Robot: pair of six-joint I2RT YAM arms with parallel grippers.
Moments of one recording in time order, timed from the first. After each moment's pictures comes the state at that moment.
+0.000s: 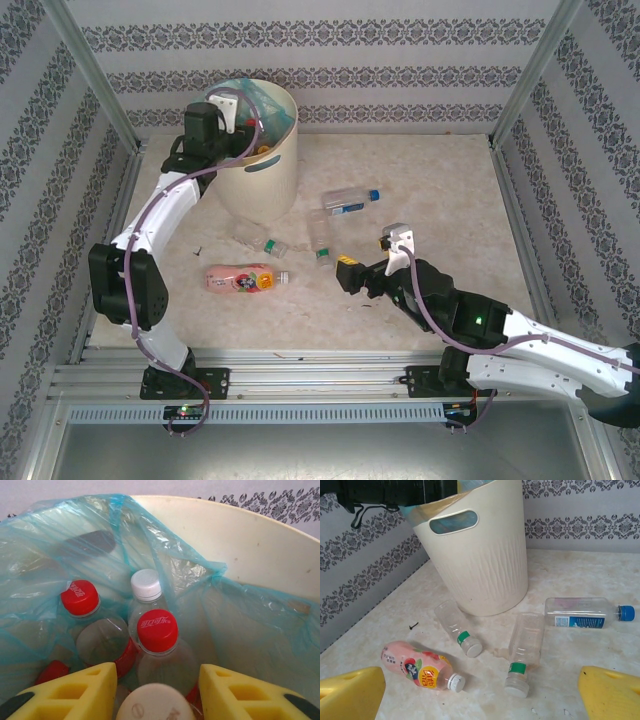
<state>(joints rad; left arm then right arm) -0.15 1.71 1.55 -0.24 0.06 -0.02 1.15 0.73 0.76 -0.33 0.53 0.45</state>
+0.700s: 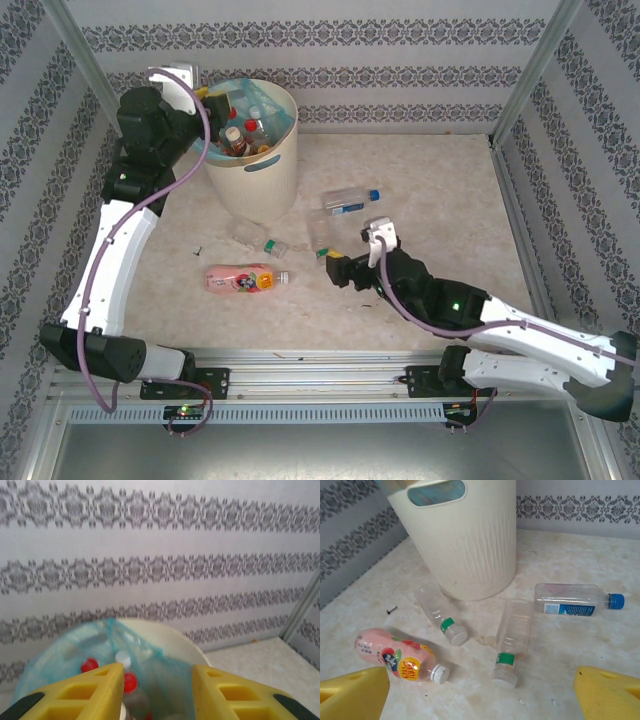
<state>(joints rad) -0.14 1.36 1.62 -0.37 0.16 -0.10 1.09 0.93 0.88 -0.41 0.51 0.46</state>
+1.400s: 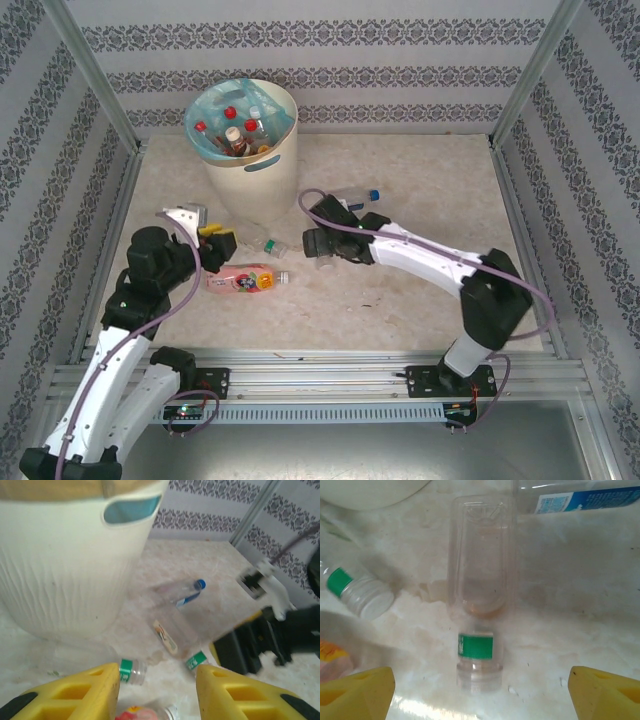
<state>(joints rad) -0.20 0.64 0.70 -0.39 0.32 -0.22 0.79 1.69 1.26 -0.62 0.20 0.60</state>
